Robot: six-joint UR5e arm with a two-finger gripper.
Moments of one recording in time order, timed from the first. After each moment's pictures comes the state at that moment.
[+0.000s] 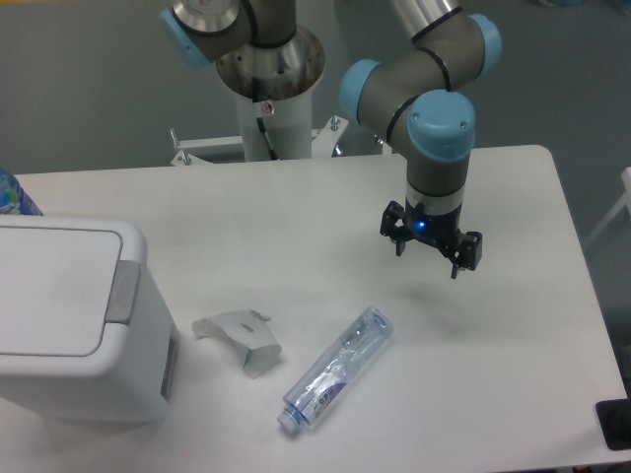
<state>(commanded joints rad) 2.64 -1.86 -1.80 -0.87 1.57 1.20</state>
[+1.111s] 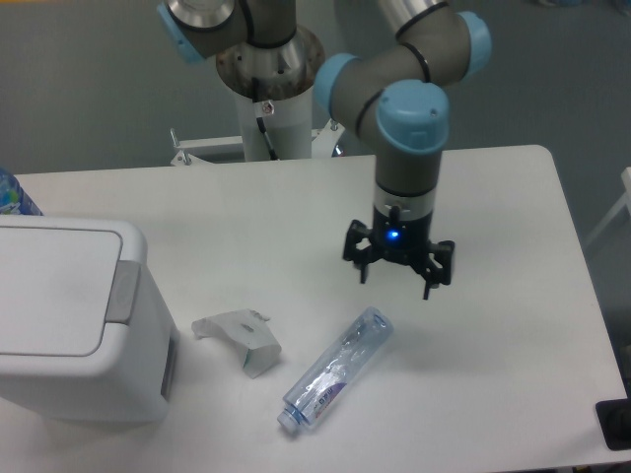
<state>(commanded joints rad) 2.49 -1.80 -1.70 -0.88 1.39 0.67</state>
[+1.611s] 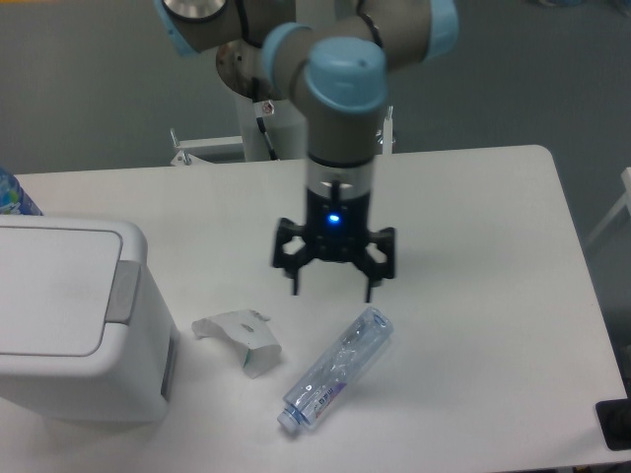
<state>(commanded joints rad) 2.32 -1.75 -1.58 -0.87 1.34 0.31</state>
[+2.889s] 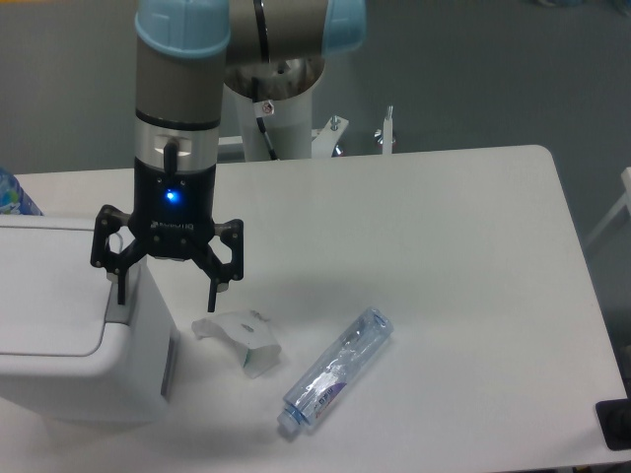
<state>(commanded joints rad) 2.16 -1.78 -1.51 -0.86 1.31 0.10</state>
